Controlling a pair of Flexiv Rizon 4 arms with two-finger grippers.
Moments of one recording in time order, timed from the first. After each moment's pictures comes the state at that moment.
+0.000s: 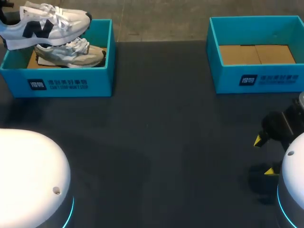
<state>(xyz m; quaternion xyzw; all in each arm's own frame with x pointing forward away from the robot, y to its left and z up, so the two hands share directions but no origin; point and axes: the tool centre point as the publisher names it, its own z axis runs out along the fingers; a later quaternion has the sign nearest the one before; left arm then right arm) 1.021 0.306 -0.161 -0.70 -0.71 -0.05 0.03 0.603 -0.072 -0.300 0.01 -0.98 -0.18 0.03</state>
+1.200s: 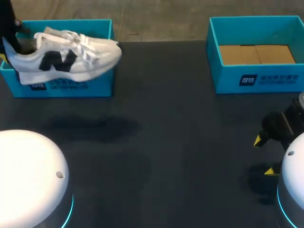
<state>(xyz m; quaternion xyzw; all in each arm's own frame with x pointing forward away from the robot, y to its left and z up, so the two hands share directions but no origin) 0.821 0.186 -0.131 -0.73 -0.68 0.00 0.06 0.603 -0.073 -0.300 0.01 -0.98 -0.18 0.03</state>
